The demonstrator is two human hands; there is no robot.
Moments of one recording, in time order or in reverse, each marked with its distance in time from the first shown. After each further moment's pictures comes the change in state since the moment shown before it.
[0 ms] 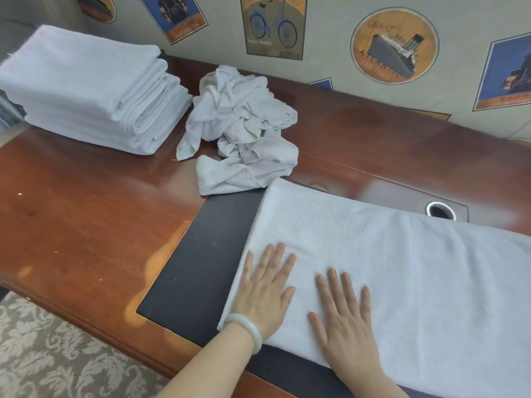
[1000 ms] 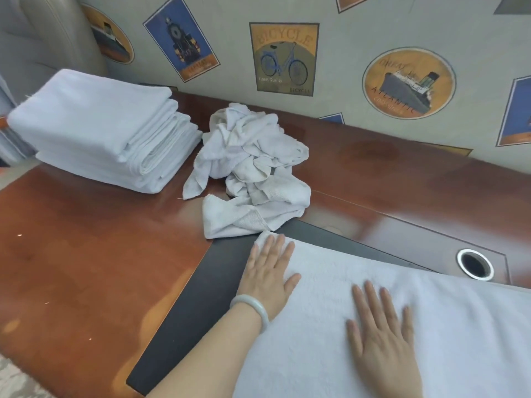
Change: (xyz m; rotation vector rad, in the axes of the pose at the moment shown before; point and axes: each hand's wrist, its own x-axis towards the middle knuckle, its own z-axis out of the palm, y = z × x) left_hand 0.118 -0.051 -0.026 -0.018 0.072 -0.069; right_hand 0.088 0.040 0.006 0.016 0.086 0.177
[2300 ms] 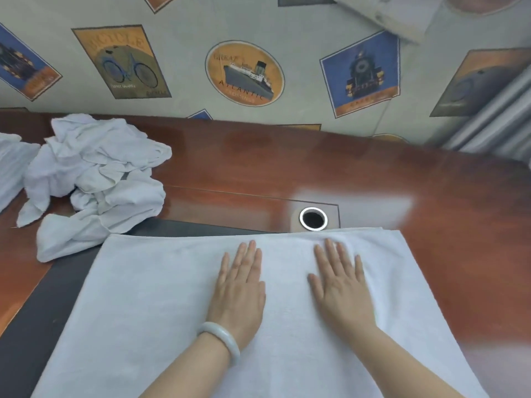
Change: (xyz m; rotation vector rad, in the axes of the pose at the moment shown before) left_hand -0.010 0.231 0.024 -0.056 0.209 0.259; right_hand -0.008 0.208 -0.039 -0.031 -0.049 0.153
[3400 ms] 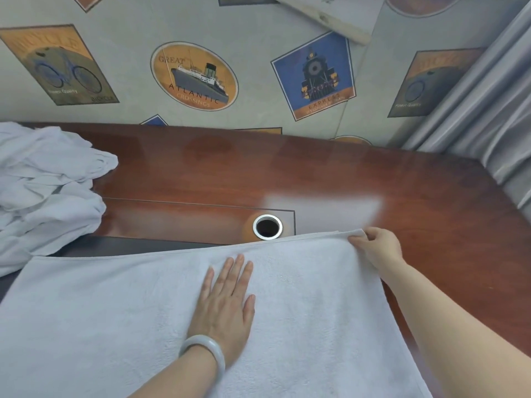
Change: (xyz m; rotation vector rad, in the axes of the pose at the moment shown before) left_hand 0.027 0.063 0.040 0.060 -0.030 0.024; right_hand 0.089 0.170 -0.054 0.758 0.060 0.596
